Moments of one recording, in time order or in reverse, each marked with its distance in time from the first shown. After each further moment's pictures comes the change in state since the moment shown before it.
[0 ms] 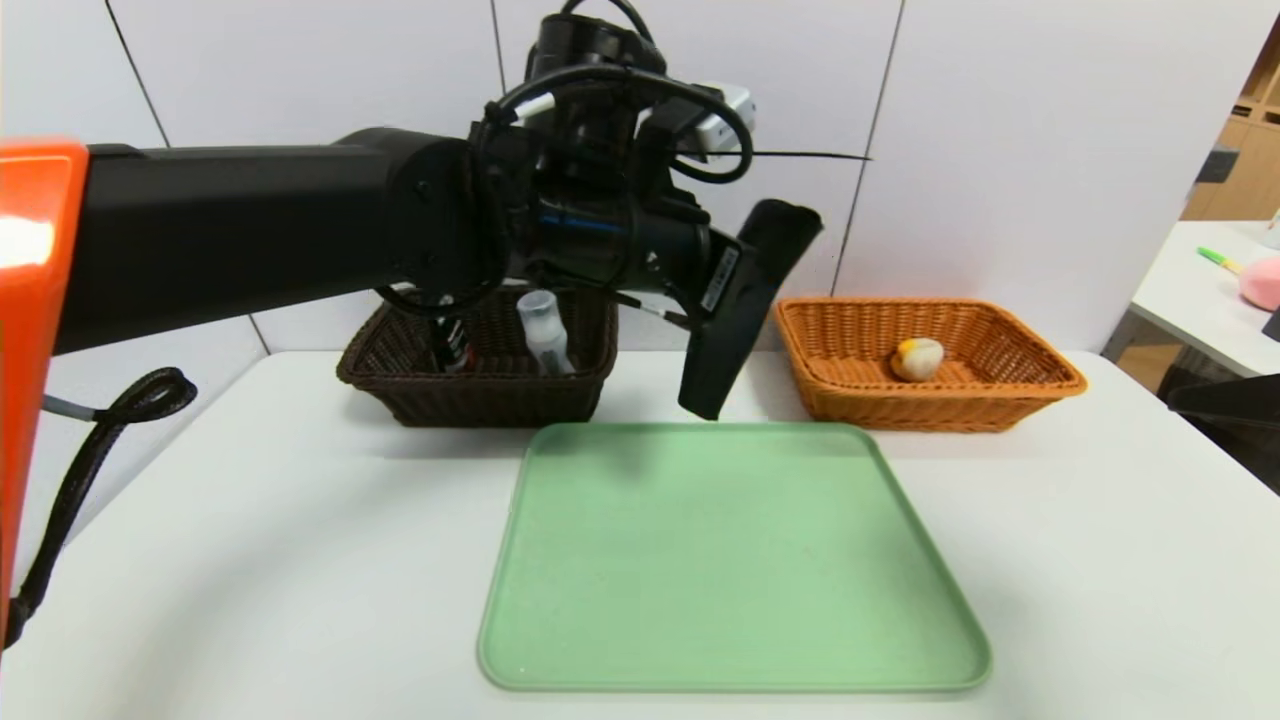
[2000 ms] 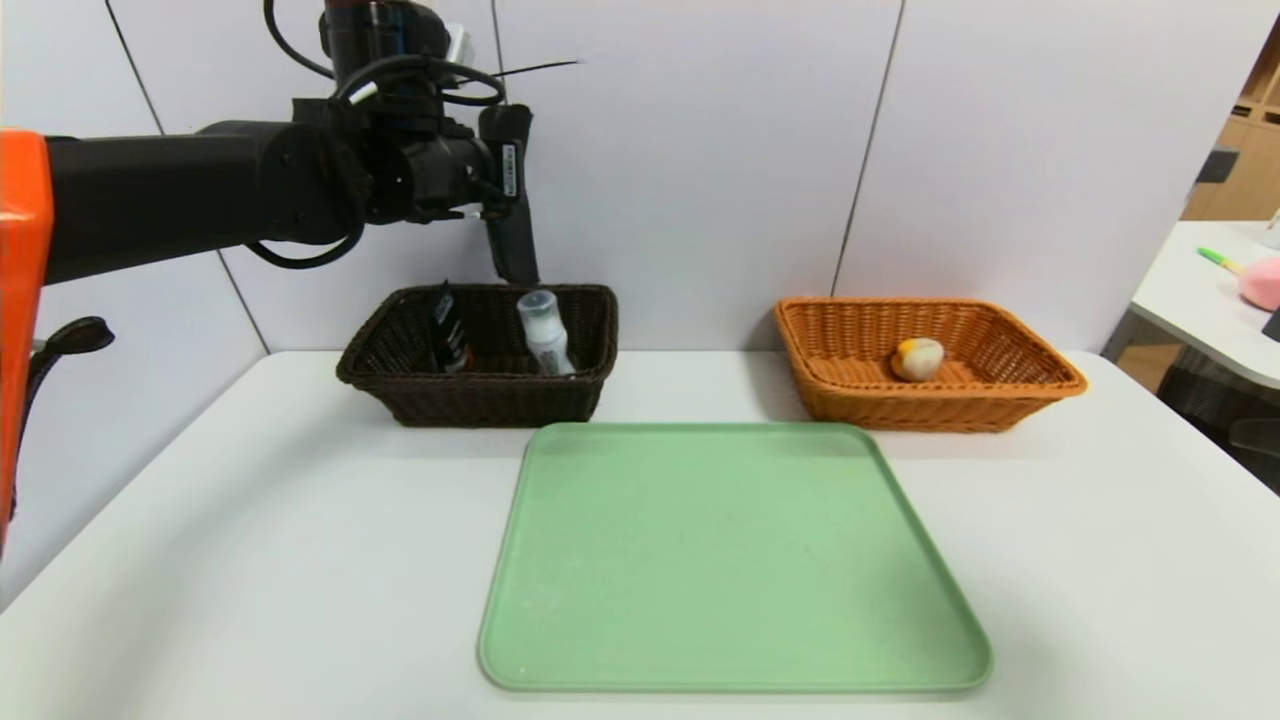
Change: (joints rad) left arm 0.343 0.006 0.007 -0.216 0.431 -0.184; right arm -0.013 -0.139 0.071 0.002 0.018 -0.001
